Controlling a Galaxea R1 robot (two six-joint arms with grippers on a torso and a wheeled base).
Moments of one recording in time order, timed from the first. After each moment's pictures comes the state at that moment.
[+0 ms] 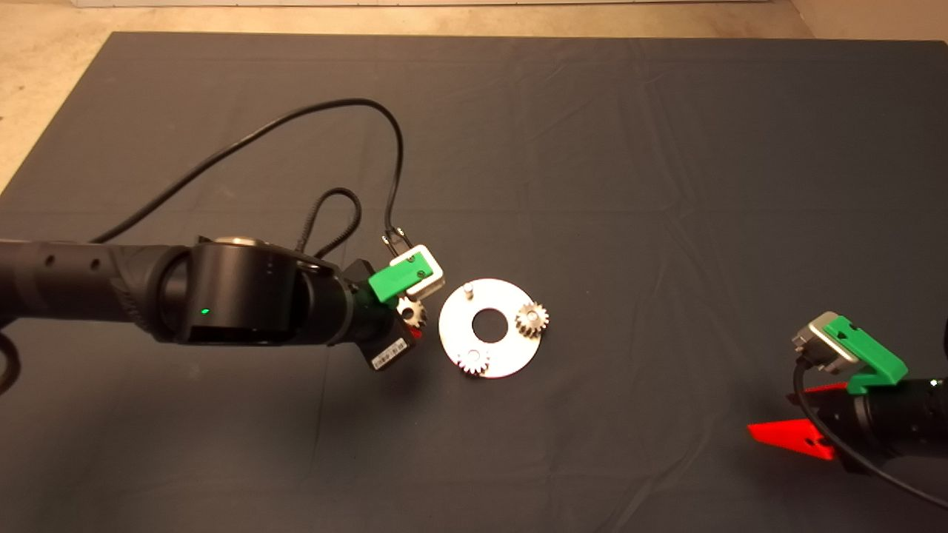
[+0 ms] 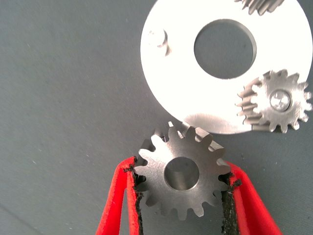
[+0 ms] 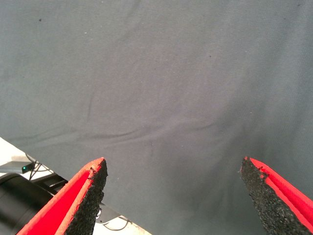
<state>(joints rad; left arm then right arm) -0.24 2.39 -0.70 0.83 1.26 -0.69 0.13 1.70 -0.38 -0.65 -1.09 1.02</state>
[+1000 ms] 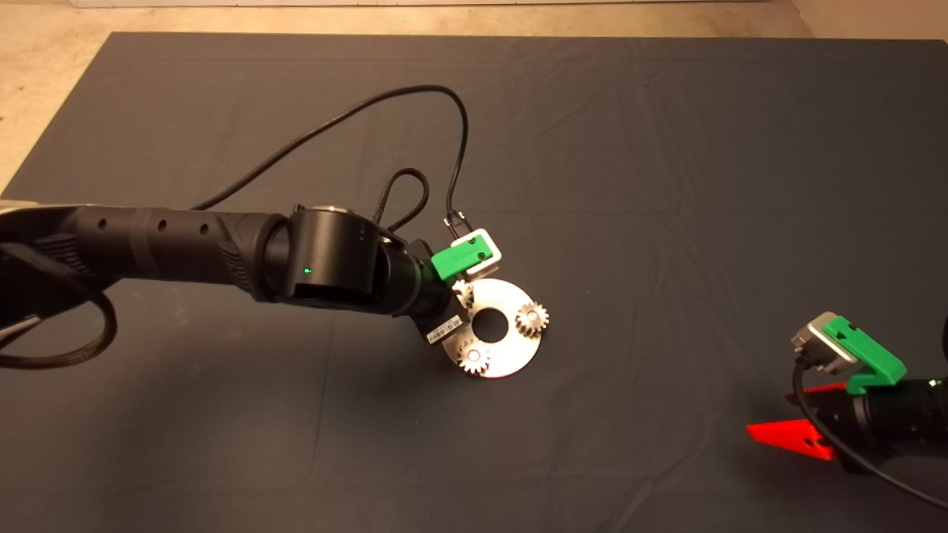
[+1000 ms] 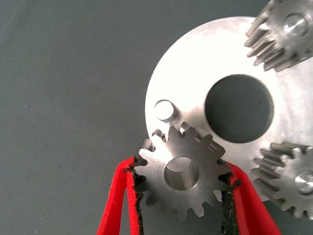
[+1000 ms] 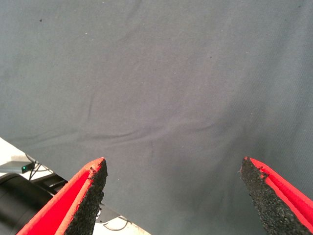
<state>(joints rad) -0.26 2.55 -0.86 0.81 1.26 -0.65 0.13 1.70 -0.38 -0.65 -1.09 1.02</state>
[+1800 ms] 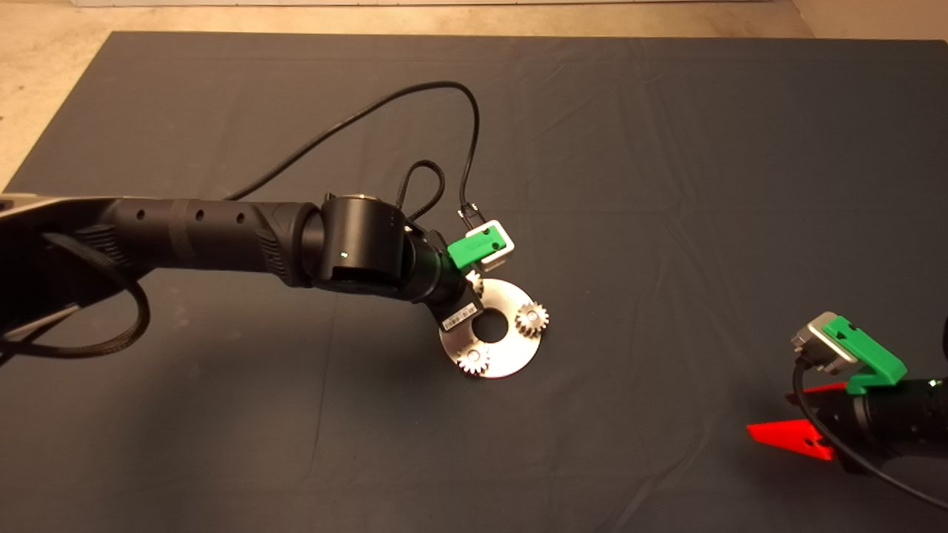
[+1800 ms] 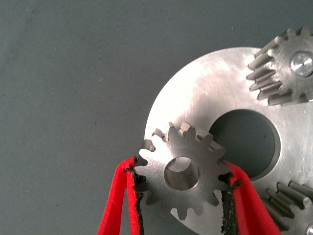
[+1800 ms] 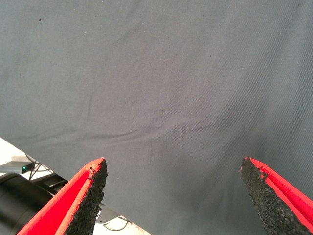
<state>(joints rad) -0.26 2.62 -0.94 0.81 1.25 -0.63 0.13 1.70 -0.38 -0.65 -1.09 1.02</state>
